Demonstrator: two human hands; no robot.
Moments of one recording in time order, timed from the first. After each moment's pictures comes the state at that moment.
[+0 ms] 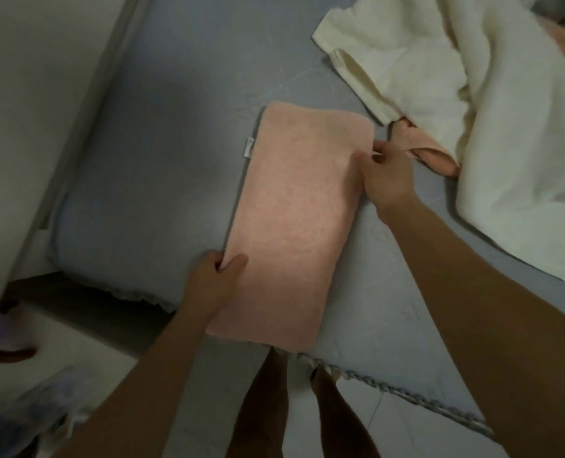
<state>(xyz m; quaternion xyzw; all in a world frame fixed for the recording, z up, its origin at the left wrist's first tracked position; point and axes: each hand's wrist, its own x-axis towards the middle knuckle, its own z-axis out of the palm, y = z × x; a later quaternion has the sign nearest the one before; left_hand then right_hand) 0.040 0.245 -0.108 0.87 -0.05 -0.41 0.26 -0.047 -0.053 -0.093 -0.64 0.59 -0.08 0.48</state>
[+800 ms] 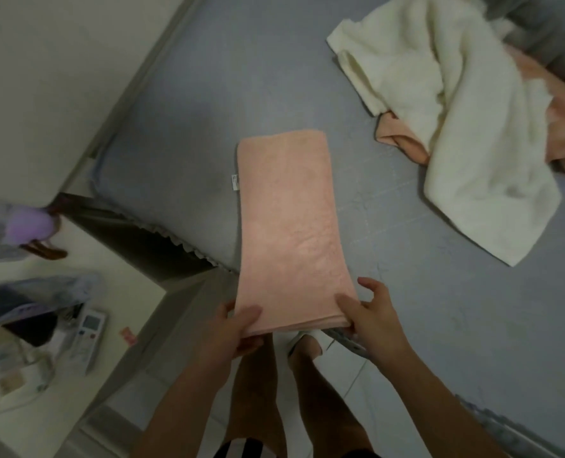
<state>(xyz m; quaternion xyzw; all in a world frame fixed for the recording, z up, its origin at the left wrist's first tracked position) -0.142 0.313 -0.004 0.67 0.27 -0.52 0.45 -0.275 0.111 -0.008 -0.51 0.58 0.13 0.62</state>
